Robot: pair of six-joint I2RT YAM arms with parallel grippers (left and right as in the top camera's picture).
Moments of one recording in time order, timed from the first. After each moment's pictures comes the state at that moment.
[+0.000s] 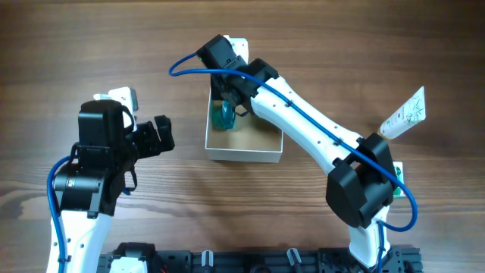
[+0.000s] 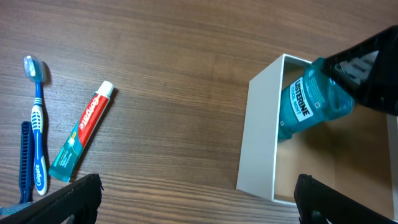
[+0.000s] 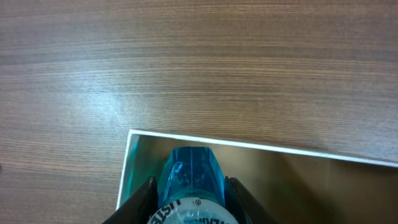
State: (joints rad) left arm -0.08 0.98 0.98 -0.85 0.03 -0.28; right arm 0.72 2.06 1.81 -0.82 0.26 0.60
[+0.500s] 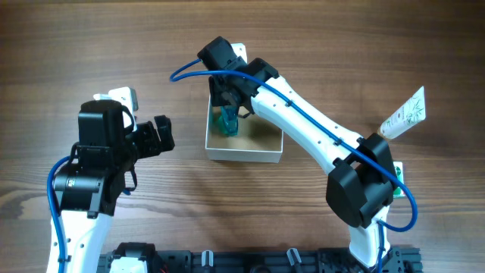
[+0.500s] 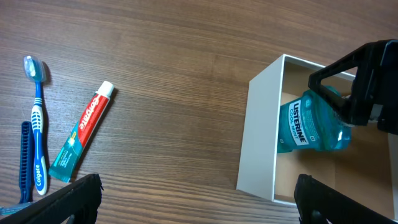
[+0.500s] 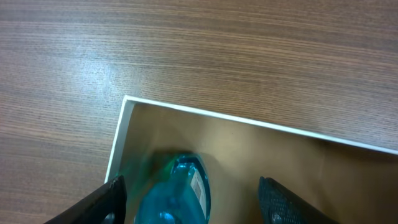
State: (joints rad) left arm -0.08 0.98 0.98 -0.85 0.03 -0.28; right arm 0.72 2.06 1.82 -0.88 0.21 0.53
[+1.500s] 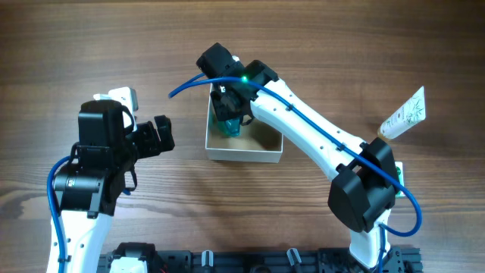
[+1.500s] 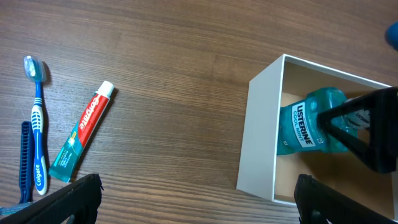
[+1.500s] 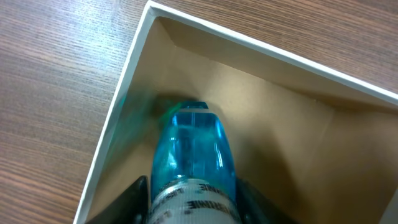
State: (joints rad) left arm -0.08 0.98 0.98 -0.85 0.03 -0.28; right arm 0.74 2.04 1.82 -1.03 0.13 0.41
